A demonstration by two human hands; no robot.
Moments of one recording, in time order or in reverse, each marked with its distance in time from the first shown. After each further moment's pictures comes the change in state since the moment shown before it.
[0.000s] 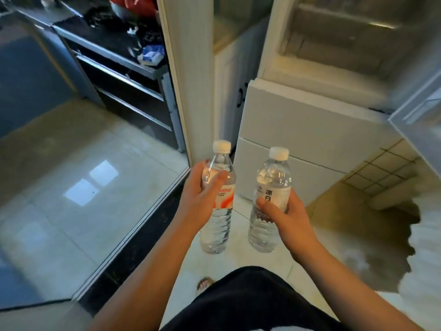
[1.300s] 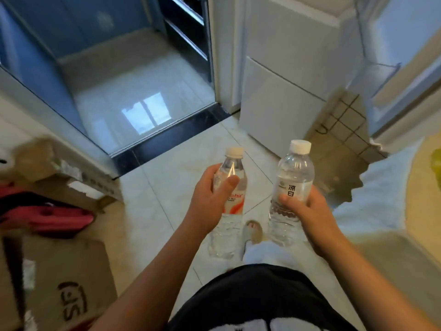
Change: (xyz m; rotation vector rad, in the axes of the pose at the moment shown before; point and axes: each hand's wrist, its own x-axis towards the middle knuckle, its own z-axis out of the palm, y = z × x) left_hand -0.477 -0.030 0.353 -0.020 0.294 -0.188; right_hand -0.312 0.149 -0.408 -0.016 -0.456 0.048
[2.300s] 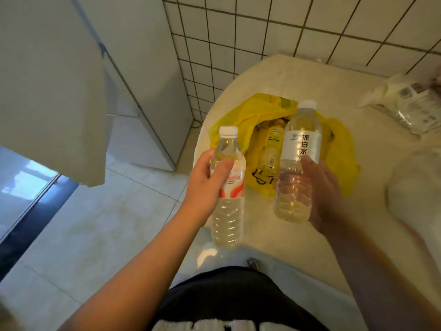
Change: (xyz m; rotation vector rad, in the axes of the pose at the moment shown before) left_hand -0.024 0.108 0.555 0.004 -0.480 0.089; right_hand -0.101 0.043 -0.531 0.592 0.572 -0.068
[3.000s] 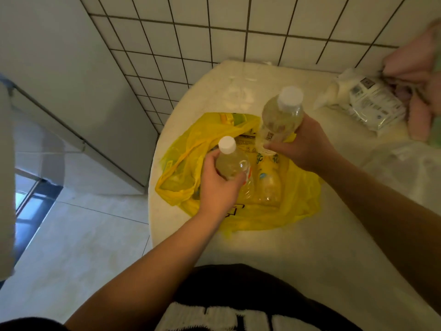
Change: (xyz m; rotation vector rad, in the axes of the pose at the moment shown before) left_hand 0.122 -0.041 0.140 0.146 0.043 0.046; right_hand 0.165 -0.076 -0.090 -1.007 0.029 -0.424
